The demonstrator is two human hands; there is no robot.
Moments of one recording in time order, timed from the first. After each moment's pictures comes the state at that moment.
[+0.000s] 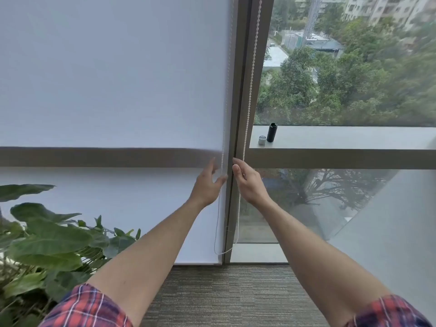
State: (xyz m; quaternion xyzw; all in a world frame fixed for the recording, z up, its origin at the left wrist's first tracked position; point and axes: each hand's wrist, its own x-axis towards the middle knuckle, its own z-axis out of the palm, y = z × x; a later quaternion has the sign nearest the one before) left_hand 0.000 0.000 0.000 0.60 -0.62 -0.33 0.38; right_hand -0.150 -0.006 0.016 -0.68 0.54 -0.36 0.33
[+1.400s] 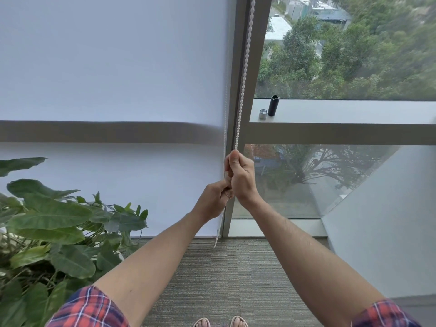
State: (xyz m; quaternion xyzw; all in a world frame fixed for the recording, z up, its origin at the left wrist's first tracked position) left_hand -0.016 0.065 -0.056 0.51 -0.71 -0.32 0.36; right_hand -0.117 0.048 0.002 -0.51 0.39 -0.58 0.49
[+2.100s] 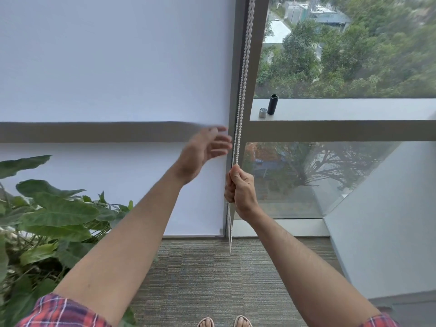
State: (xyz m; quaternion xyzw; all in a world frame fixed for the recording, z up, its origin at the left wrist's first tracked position) left_hand 0.017 0.050 0.065 0.38 -0.53 -0.58 0.48; right_hand -0.118 0.083 -0.023 -0.42 0.37 -0.55 0.62
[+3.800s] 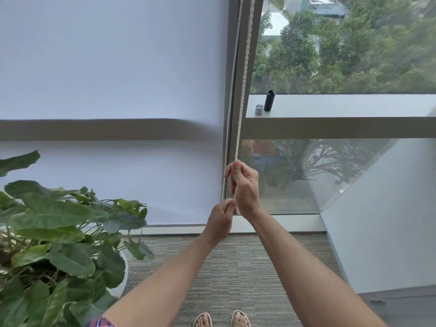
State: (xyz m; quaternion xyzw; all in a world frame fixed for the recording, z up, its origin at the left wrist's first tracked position) left_hand -0.051 0.119 -0.094 0.56 -0.55 -0.49 0.39; right_hand -0.130 0.085 -0.005 -0.49 0.41 -0.59 0.49
